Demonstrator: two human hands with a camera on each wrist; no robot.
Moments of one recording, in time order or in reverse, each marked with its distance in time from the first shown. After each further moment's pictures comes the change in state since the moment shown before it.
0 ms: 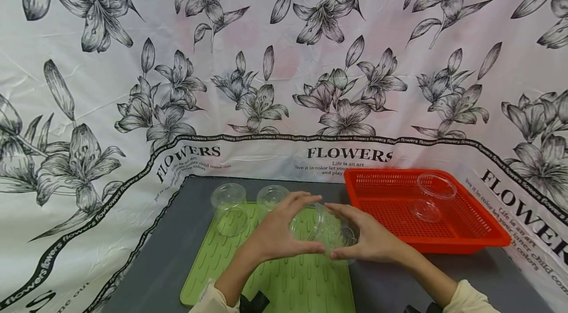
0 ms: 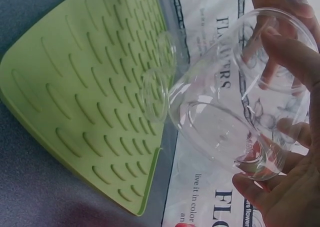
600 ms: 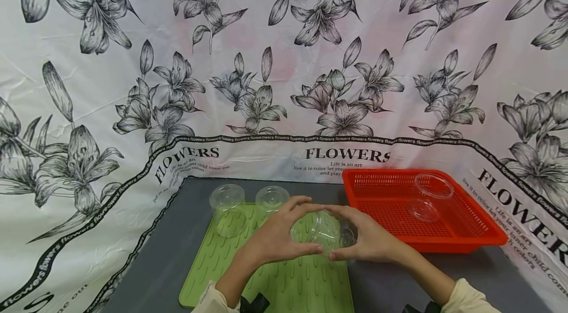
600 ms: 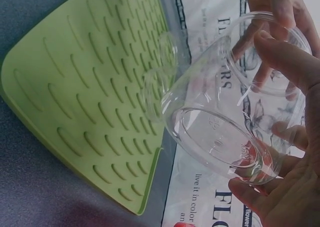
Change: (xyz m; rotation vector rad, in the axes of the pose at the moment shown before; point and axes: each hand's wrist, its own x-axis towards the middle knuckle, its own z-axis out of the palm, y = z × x) left_hand -0.001 0.001 0.003 0.063 -0.059 0.025; right_hand -0.003 -0.003 0.001 -0.036 0.021 0.040
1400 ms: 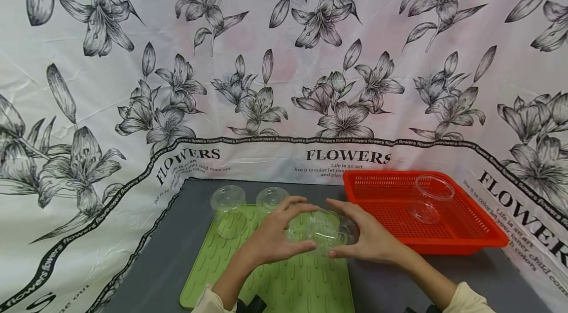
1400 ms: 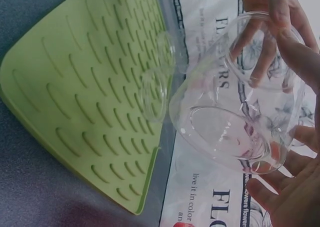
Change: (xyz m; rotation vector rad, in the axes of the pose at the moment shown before) left_hand -0.005 -0.011 -0.001 -0.115 0.036 0.011; right_hand 0.000 -0.001 0.000 -0.026 0.093 -0.043
